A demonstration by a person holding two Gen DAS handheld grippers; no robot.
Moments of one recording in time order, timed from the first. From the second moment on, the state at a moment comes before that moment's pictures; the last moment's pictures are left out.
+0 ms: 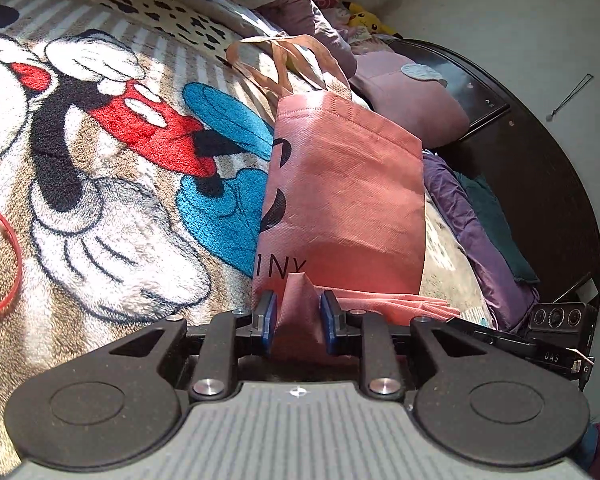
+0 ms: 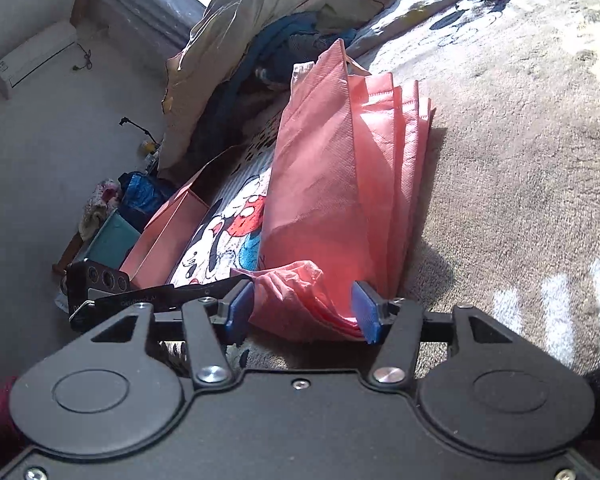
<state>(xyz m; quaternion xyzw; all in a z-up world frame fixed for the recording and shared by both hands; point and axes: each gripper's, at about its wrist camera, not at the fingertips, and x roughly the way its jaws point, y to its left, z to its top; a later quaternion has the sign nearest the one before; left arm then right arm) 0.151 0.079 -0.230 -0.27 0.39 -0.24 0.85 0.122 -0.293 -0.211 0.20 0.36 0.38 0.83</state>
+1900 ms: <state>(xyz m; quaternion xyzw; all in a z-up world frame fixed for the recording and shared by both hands) 0.112 -0.002 -0.213 0.09 0.29 -0.26 0.92 0.136 -0.275 -0.202 0.19 0.43 0.28 0.83</state>
